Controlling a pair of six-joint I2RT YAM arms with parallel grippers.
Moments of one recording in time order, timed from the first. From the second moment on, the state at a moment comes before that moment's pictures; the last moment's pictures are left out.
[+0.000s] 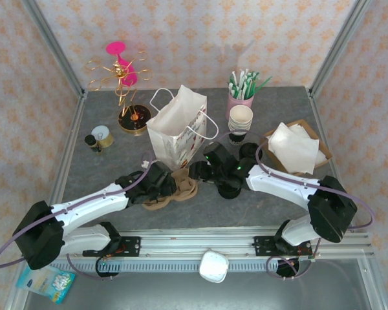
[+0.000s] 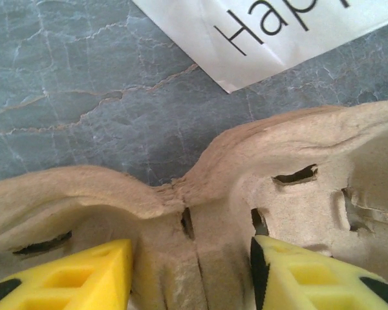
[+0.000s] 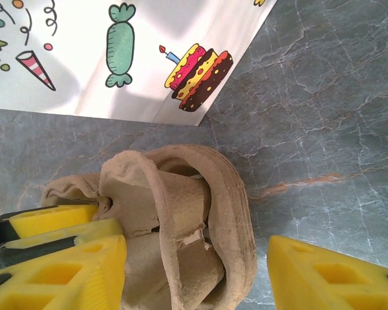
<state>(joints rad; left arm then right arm) -0.74 1.16 0.61 -0.47 -0.13 -0.96 0.85 1.43 0.91 -0.33 -0.12 0.91</state>
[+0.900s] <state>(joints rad) -0.74 1.14 0.64 -0.53 -0.17 -0.94 0.85 1.43 0.90 -0.32 -0.12 0.91</state>
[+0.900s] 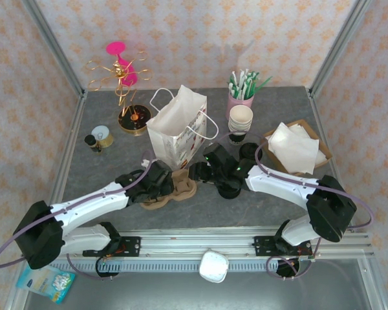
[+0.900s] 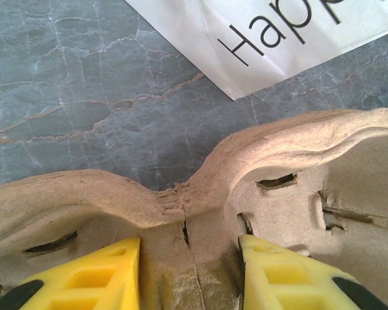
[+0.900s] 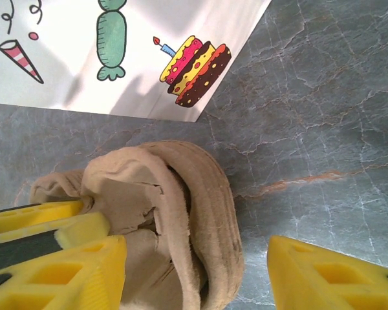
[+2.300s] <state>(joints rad) -0.59 0.88 0.50 -0.56 -0.10 -0.97 0.84 1.55 0.83 -0.13 -0.36 0.99</state>
